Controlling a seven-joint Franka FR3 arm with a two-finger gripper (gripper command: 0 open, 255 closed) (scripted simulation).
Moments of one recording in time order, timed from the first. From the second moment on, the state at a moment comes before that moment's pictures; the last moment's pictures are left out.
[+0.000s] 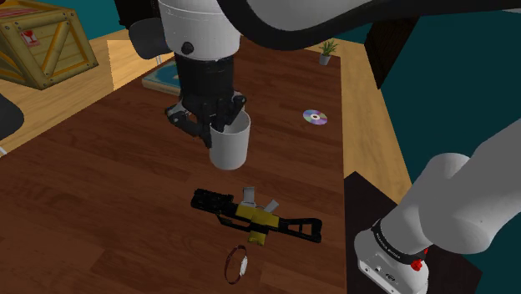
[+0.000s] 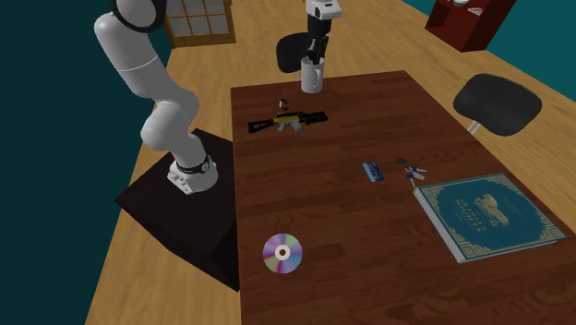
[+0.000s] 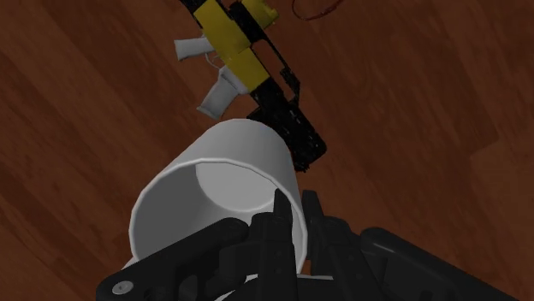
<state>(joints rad) 0.32 -0.14 0.52 -1.85 0.02 1.74 0.87</state>
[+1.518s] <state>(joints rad) 0.66 0.40 0.70 -1.34 -0.31 1.63 1.37</state>
